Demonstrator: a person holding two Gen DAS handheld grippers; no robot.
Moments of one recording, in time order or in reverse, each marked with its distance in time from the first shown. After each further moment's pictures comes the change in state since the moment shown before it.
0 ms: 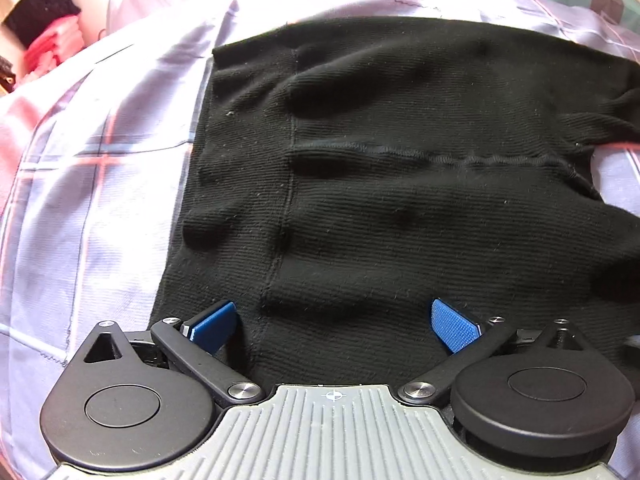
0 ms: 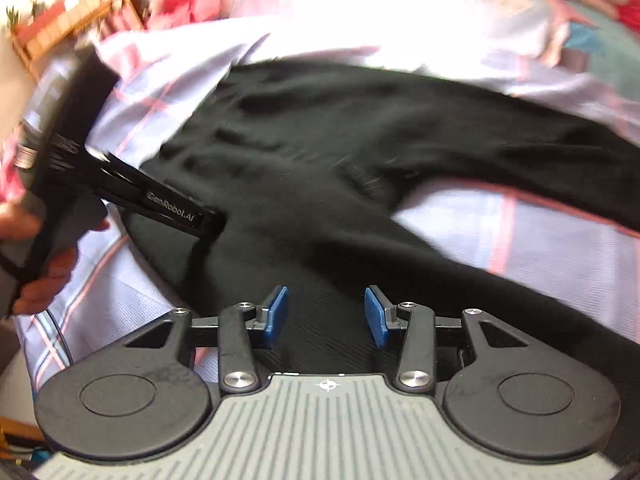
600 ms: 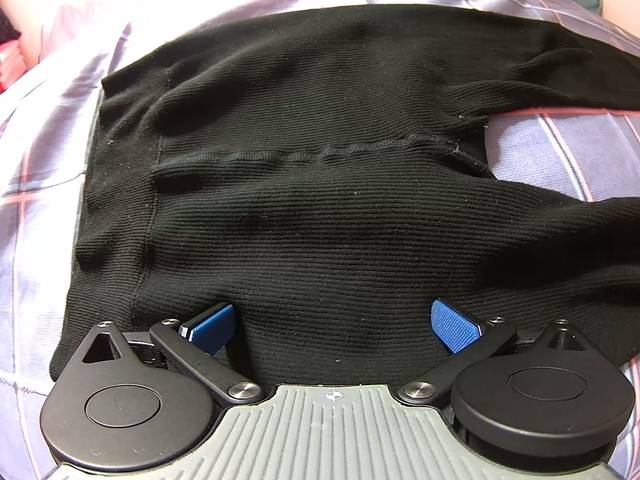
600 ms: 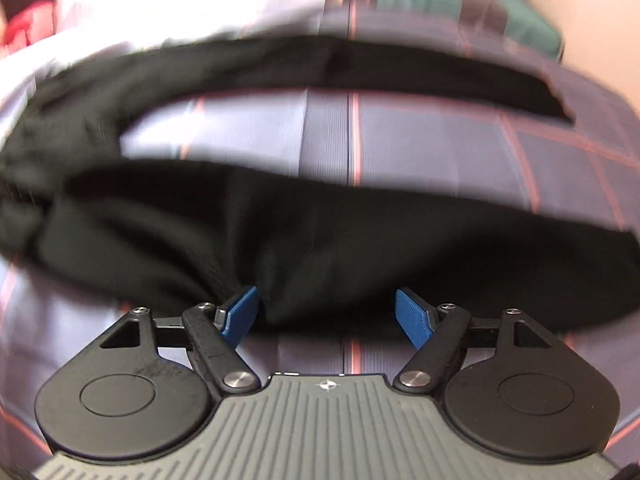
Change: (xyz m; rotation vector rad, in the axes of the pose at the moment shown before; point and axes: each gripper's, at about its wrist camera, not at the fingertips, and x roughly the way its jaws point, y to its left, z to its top) left arm -0.010 -0.055 -0.004 0.121 0.013 -0.136; right arm -0.100 -0.133 -0.122 0.345 -0.077 -0.423
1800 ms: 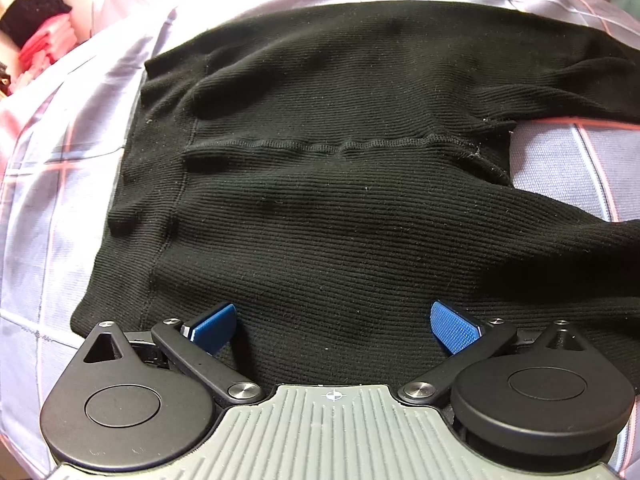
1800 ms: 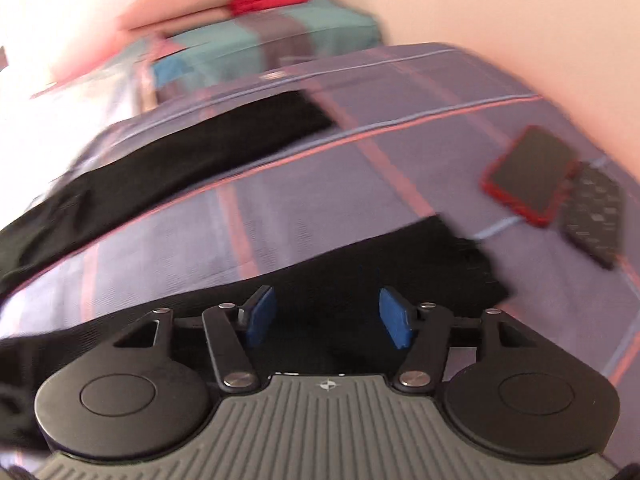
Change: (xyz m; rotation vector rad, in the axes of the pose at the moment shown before) left arm -0.008 -0.025 0.002 -0.104 0.043 0.145; right arm -0.019 -0.161 0.002 0.308 -0.194 -0.118
